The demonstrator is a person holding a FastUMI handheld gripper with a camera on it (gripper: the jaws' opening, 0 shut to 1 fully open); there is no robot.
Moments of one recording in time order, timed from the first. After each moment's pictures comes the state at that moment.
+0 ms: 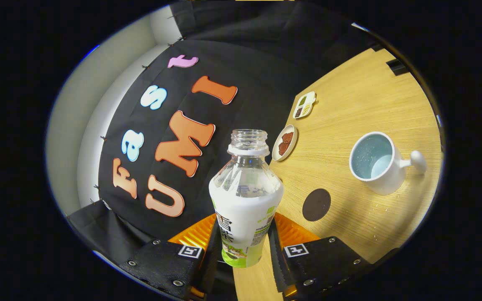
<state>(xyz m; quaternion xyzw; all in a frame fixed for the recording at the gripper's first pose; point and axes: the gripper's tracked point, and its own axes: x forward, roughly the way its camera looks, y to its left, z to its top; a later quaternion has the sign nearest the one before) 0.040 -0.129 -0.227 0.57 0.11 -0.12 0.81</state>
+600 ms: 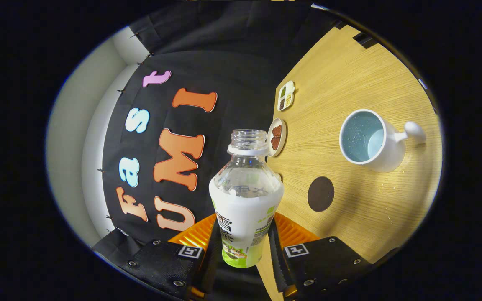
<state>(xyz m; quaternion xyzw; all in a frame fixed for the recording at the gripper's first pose) 0.045 -0.134 -0.232 0.65 0.10 -0.14 0.74</state>
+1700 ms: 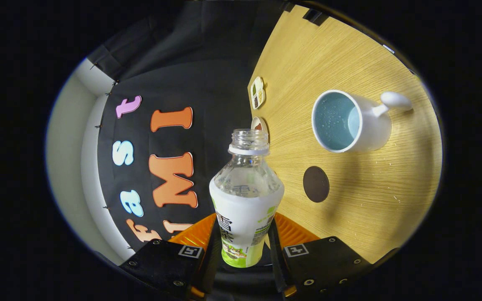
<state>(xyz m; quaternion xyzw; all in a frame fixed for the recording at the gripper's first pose) 0.047 -0.152 -0.246 0.74 0.09 -0.17 0.65</state>
